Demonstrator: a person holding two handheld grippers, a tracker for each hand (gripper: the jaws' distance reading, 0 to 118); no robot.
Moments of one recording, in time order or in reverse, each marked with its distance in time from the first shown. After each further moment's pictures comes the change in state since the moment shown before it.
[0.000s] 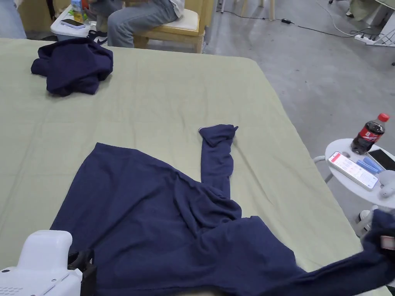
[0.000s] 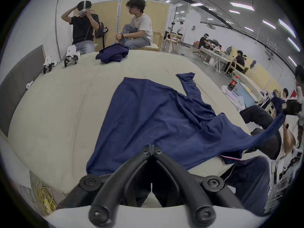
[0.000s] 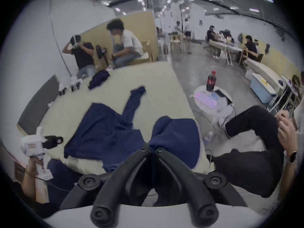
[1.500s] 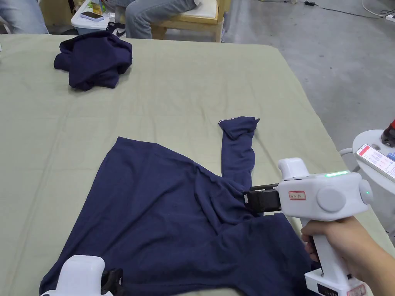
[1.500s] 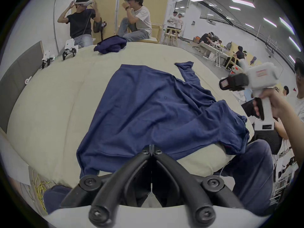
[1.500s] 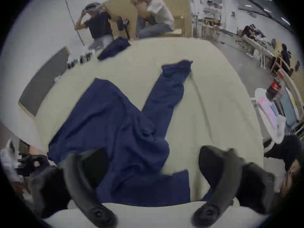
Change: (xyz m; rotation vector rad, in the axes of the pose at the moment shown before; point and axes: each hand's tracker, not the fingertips) left arm -0.005 -0.034 -0.014 -0.046 -0.002 0.006; right arm -0.093 0.068 -0.261 -0.183 0.223 0.203
